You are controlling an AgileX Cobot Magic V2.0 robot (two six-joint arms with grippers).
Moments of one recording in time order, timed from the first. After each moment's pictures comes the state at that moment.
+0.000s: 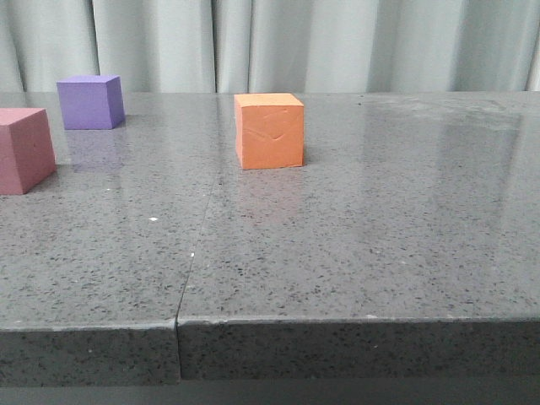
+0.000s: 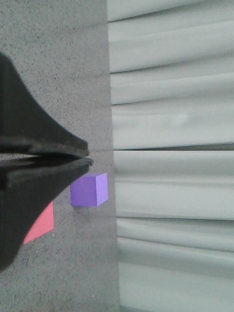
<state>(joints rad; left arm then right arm) -0.02 0.23 -0.38 0.02 0.20 0.00 0.56 0.19 -0.32 -0.17 0.32 0.42</state>
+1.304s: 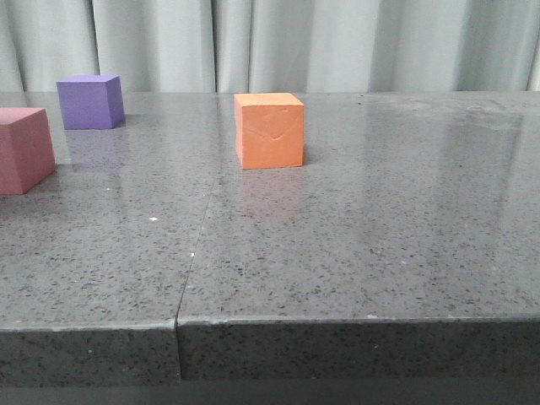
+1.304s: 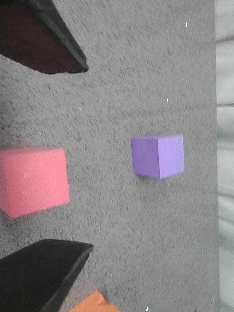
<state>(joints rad) -0.02 1.01 -0.95 -0.29 0.53 0.25 0.56 0.19 -0.32 -0.17 0.32 0.42</state>
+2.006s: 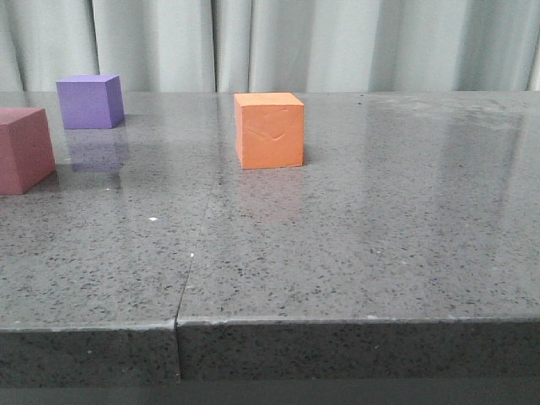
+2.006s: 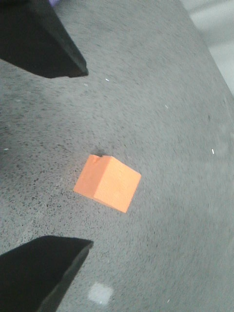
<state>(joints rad) -0.04 1.46 -1.44 -0.87 1.07 1.11 0.56 0.19 -0.32 -0.17 0.32 0.42</state>
